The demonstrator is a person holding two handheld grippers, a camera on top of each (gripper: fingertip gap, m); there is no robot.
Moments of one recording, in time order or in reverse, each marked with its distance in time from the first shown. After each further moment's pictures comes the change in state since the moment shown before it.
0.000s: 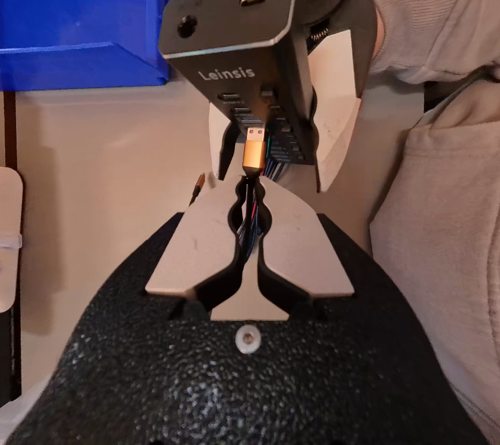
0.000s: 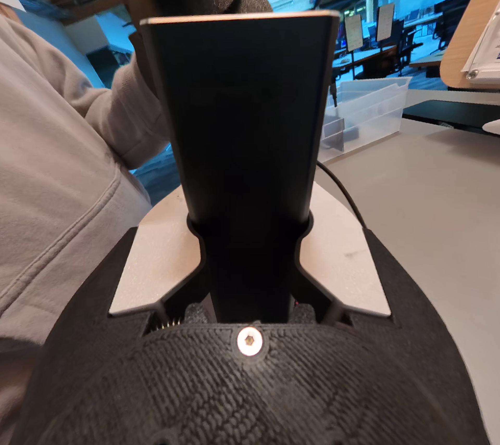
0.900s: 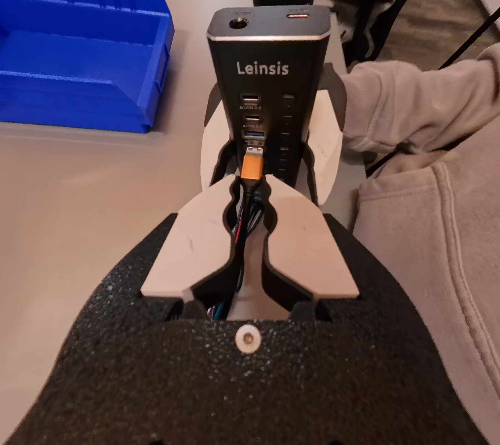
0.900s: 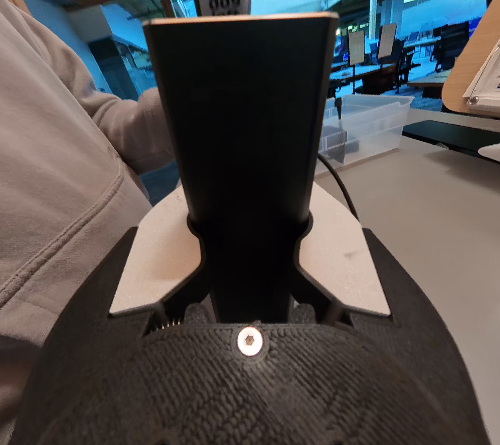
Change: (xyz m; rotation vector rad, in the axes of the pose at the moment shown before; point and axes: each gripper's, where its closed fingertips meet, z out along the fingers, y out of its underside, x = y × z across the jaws) left arm 0.010 -0.010 0.000 0.348 0.127 -0.139; right arm -0.007 -0.004 0.003 0.007 -0.011 -0.081
